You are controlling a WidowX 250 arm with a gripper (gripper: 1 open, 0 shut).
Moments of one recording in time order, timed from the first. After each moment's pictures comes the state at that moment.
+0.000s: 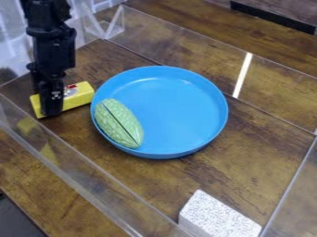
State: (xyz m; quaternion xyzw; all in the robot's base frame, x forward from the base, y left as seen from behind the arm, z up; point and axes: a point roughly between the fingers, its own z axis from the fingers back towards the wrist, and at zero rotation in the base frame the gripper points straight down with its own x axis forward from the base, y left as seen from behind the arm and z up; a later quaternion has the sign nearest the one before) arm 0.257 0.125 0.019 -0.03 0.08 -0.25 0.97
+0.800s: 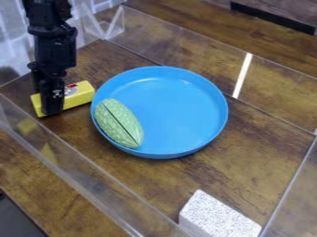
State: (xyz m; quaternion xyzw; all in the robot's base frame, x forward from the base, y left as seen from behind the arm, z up) arm 0.260 0.126 0.018 -0.03 0.08 -0.24 0.97
